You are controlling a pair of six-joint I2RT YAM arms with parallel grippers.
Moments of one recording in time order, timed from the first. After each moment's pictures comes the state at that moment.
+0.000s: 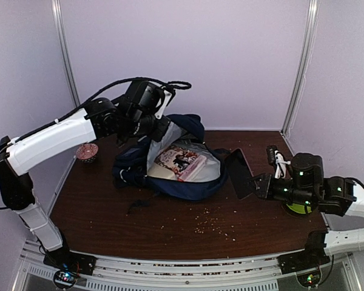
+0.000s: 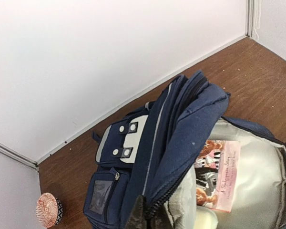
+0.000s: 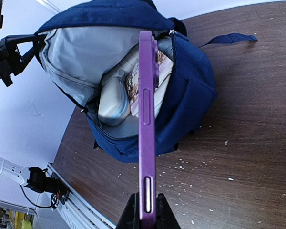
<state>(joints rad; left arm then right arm) -0.95 1.68 1.73 -0.66 -0.55 -0.01 0.98 0.73 0.65 -0.35 0.19 0.81</state>
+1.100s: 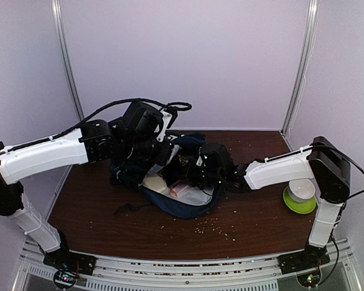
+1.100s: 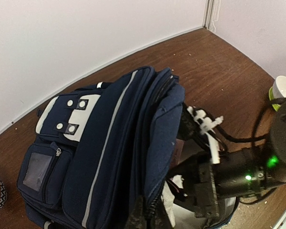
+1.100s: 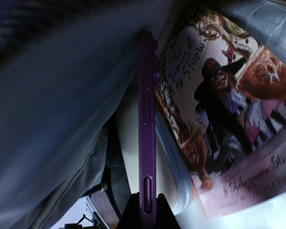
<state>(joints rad) -1.04 1.54 1.45 -0.54 -0.40 -0.24 0.91 1.84 1.09 0.31 -0.08 1.13</state>
